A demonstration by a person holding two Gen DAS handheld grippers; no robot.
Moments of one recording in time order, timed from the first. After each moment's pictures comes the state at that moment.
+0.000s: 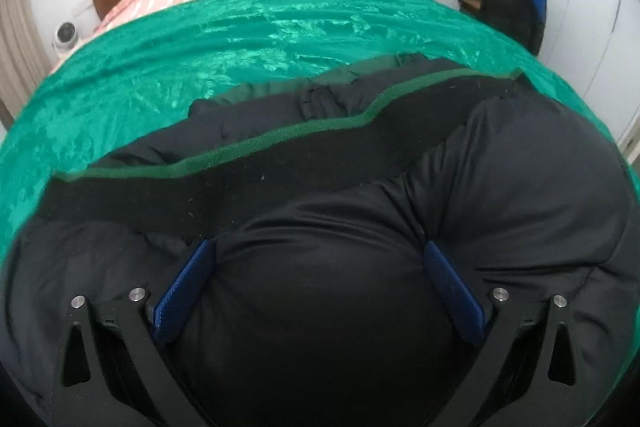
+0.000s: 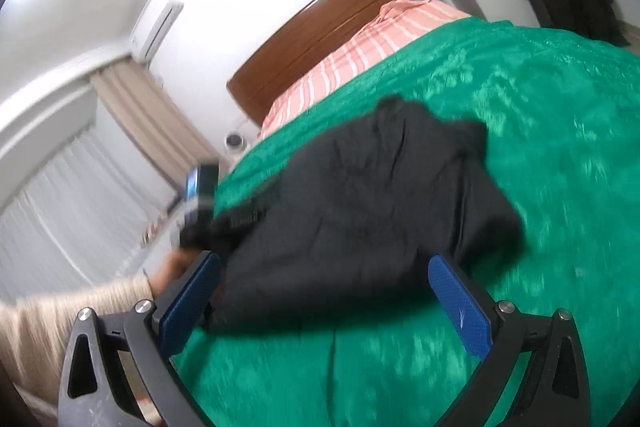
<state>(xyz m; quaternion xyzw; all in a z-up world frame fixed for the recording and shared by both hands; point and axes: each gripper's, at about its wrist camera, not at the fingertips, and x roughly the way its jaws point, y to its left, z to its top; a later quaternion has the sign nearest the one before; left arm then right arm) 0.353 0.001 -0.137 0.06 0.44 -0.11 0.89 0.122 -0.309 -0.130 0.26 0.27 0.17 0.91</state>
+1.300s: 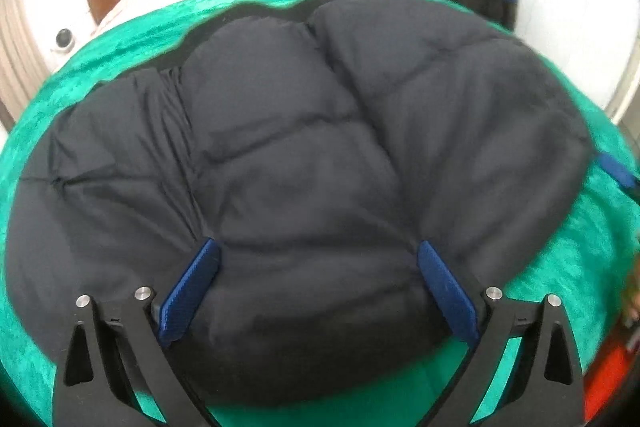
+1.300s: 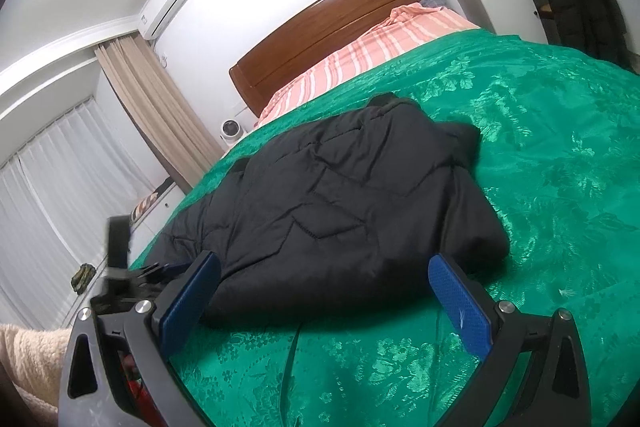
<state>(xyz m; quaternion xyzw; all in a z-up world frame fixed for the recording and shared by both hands) 0.211 -0.014 -0.139 0.08 0.44 -0.14 0.89 0.130 -0.321 -0.141 0.23 0.26 0.17 0.92</state>
